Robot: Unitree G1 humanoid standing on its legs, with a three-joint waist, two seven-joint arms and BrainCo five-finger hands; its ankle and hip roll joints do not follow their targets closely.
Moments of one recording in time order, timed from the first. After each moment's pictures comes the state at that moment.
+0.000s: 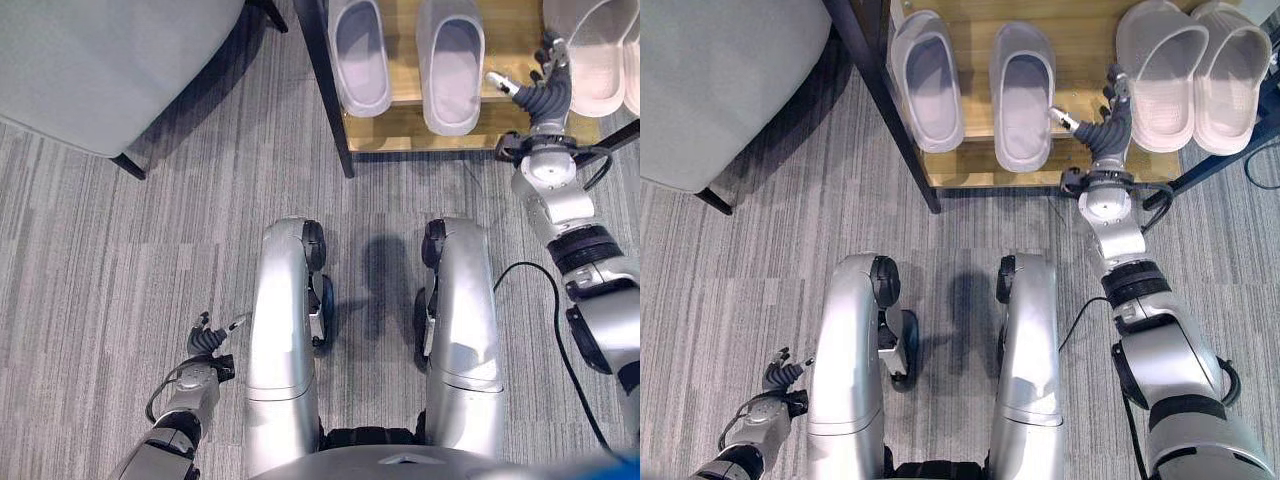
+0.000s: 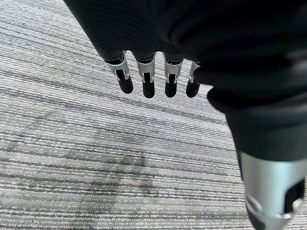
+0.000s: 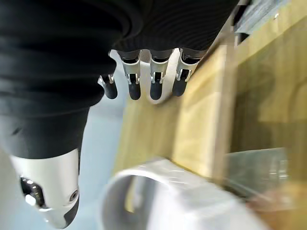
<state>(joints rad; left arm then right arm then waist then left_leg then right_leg) -0.15 0.40 -0.23 1.06 -0.54 -0.24 0.27 -0.92 -0.60 0.34 0.68 0.44 -0.22 -0.44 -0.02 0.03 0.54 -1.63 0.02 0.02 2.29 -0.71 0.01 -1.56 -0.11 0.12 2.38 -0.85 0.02</state>
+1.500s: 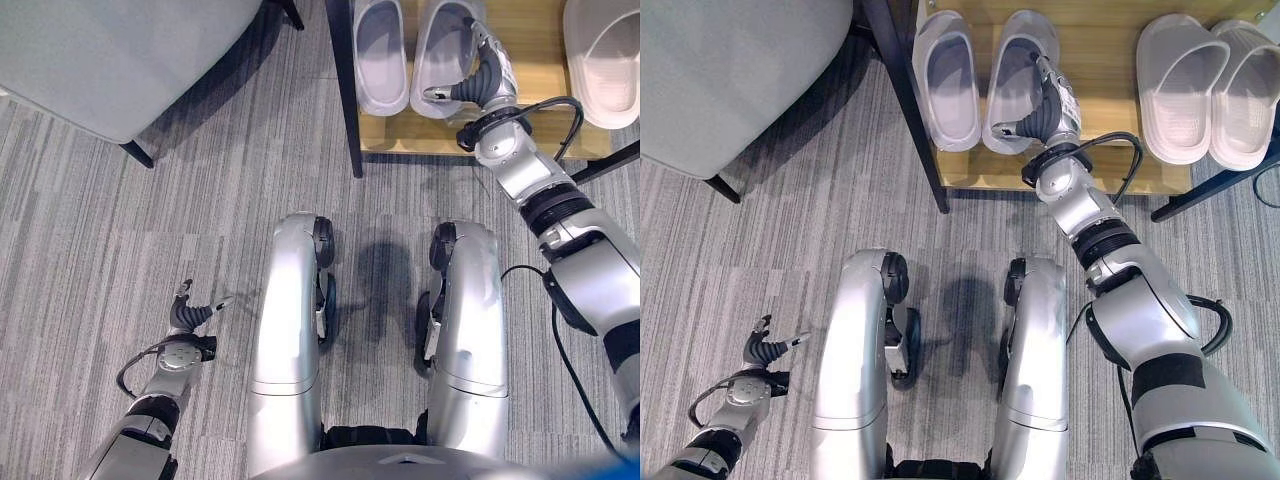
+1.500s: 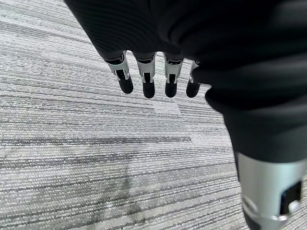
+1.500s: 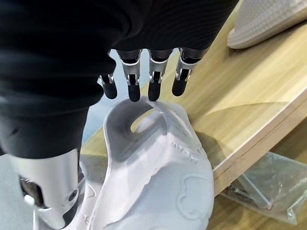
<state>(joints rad) -0.19 0.52 -0.23 0.99 -0.34 -0.27 0.33 -1.23 -0.53 0.62 0.94 0.05 -0.09 -0.41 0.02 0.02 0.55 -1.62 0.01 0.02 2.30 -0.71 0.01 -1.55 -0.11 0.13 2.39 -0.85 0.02</state>
